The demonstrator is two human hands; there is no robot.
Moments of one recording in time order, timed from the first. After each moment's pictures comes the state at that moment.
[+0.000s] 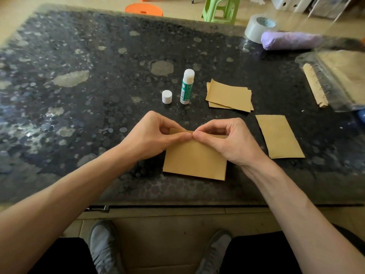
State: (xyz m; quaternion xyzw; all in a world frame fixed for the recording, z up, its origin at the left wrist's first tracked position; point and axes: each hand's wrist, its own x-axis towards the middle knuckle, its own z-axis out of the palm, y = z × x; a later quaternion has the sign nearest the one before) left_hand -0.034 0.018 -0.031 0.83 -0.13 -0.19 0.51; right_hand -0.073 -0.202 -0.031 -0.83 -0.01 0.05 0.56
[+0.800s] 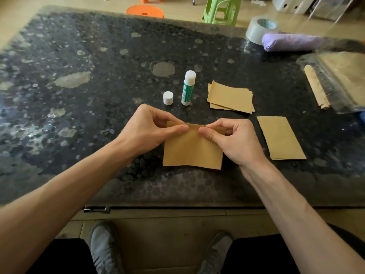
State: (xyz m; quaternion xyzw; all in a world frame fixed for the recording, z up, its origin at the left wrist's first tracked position) left_hand -0.031 0.024 -0.017 0.80 -0.09 -0.17 0.57; right_hand -0.072 -0.196 -0.034 -0.83 0.10 0.01 0.55
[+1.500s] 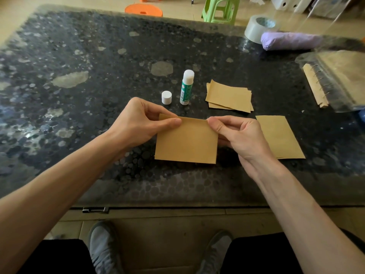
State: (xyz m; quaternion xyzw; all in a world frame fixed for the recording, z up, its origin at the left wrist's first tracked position) left_hand -0.022 0.030 -0.010 0.80 -0.07 -0.16 0.57; right_hand -0.072 -0.201 -0.025 -0.72 0.20 0.02 0.66
